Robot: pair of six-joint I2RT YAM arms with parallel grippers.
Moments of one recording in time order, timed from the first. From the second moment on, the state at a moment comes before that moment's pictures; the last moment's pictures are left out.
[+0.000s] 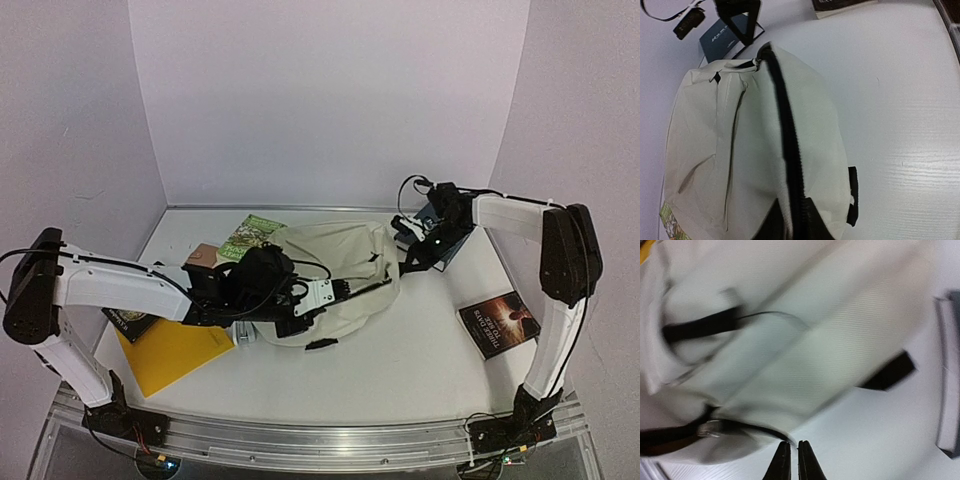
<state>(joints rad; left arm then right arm) -1.12 1.59 1.01 -0.03 -0.08 0.50 0.30 1.95 1.51 -0.77 -0.34 -0.38</state>
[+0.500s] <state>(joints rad) -1.10 1.73 1.11 -0.19 -0.09 0.44 0.23 1.72 1.40 -0.74 -0.34 -0.41</state>
